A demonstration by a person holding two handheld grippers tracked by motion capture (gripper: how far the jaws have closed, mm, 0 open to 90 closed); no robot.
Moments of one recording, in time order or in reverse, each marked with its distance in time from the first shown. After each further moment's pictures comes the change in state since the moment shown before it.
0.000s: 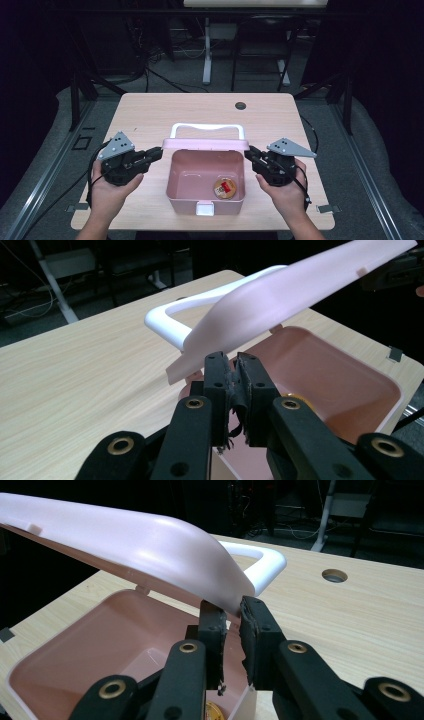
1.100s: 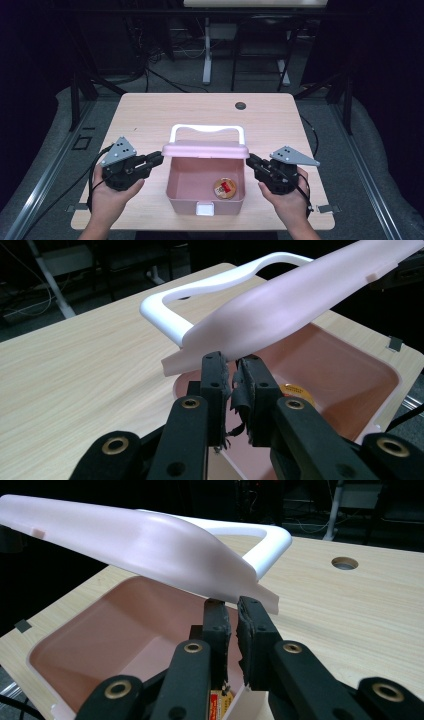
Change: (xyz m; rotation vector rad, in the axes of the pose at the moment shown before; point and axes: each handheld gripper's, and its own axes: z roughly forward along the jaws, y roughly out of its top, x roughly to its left) left arm -0.006 -0.009 0.001 0.010 -0.001 0.017; right arm 0.000 -0.016 -0.009 0.007 0.029 0.024
